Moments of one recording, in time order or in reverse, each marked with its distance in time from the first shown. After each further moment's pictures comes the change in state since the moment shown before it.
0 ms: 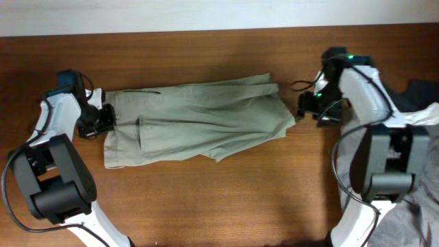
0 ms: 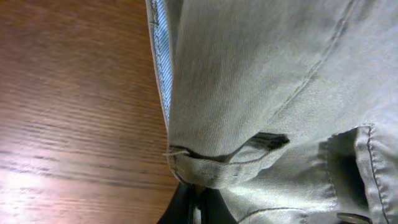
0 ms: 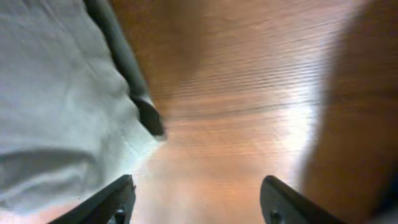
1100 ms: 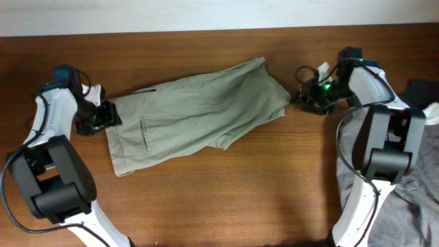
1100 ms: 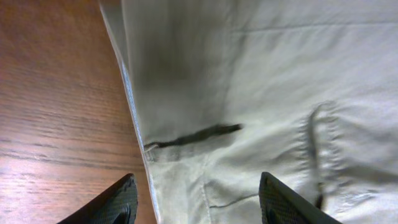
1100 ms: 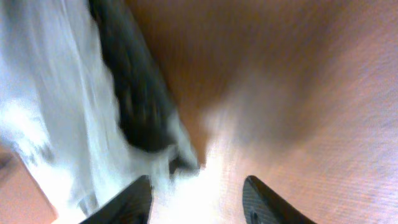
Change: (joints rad) left arm 0.002 0.005 0.090 -0.108 0.041 0.027; right arm -0.108 0.205 0.048 0.247 -0.432 -0.086
